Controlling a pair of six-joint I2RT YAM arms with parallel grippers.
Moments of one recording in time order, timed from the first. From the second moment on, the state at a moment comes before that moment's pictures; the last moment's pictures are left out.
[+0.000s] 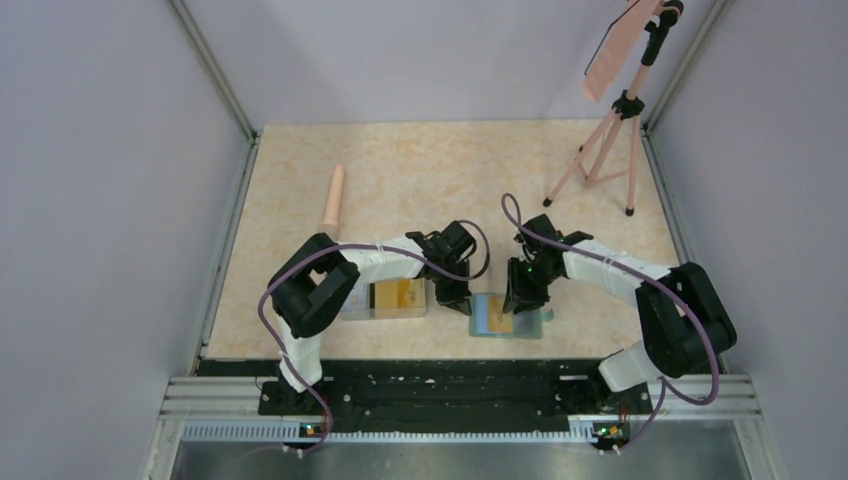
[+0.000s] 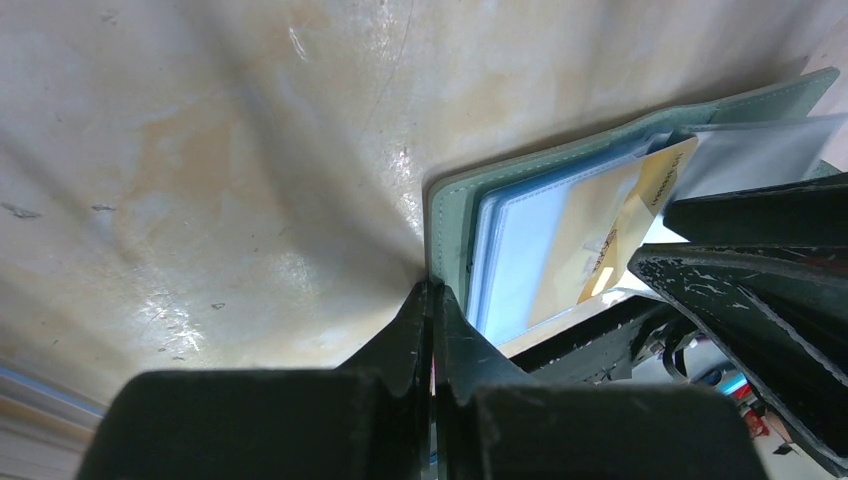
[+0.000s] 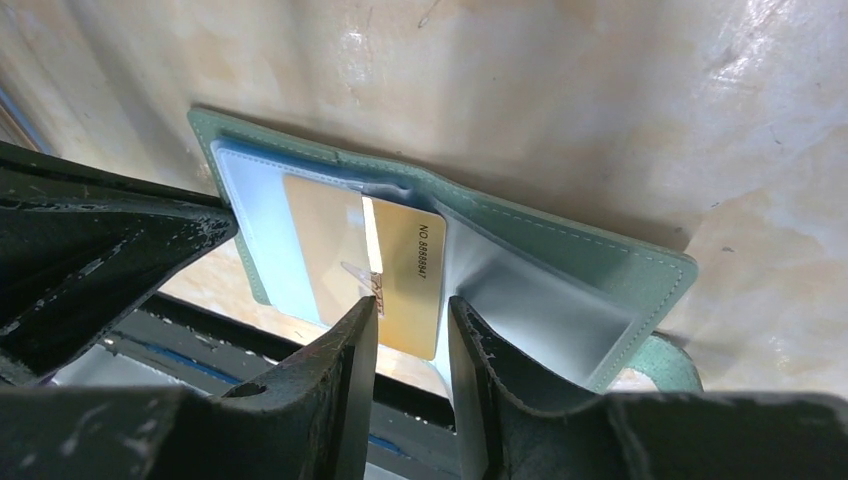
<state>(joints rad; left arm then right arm) -0.87 1.91 1.18 -0.45 0.29 -0.89 0.46 1.46 0.78 -0.63 -0.29 0.51</state>
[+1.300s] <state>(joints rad) -0.89 1.78 1.15 -0.55 0.12 -0.88 0.53 1.52 0.85 -0.59 -0.39 0.50</state>
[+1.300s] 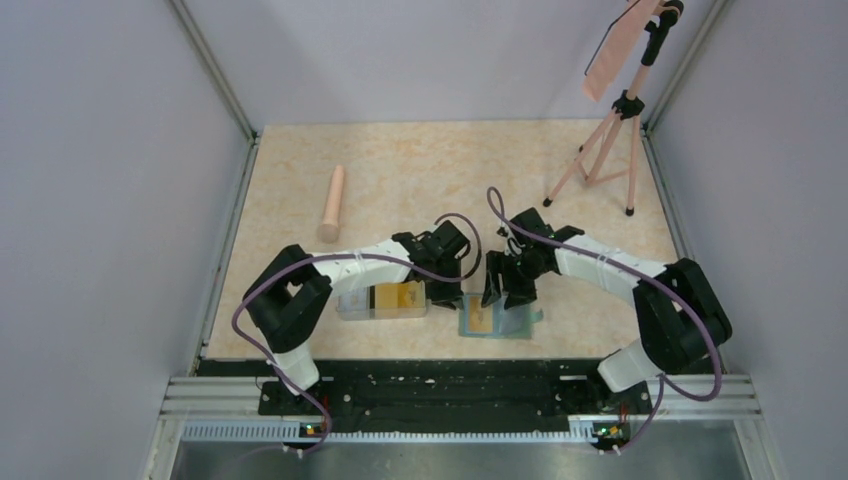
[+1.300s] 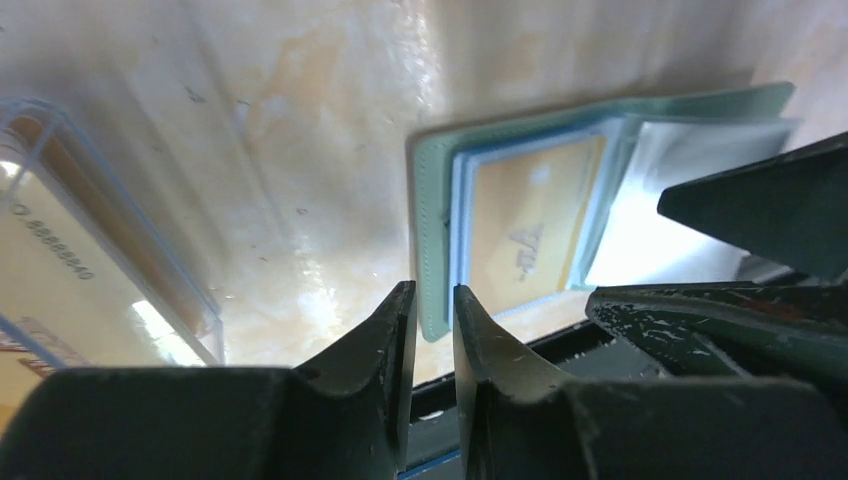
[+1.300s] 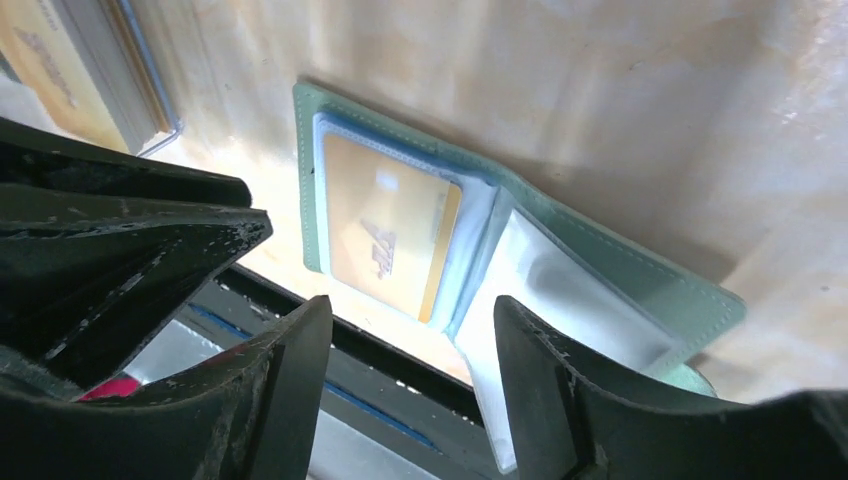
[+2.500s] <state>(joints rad) -0.91 1.84 1.13 -0.41 0.22 -0.89 0.53 1.54 0.75 -0.54 -0.40 0.48</state>
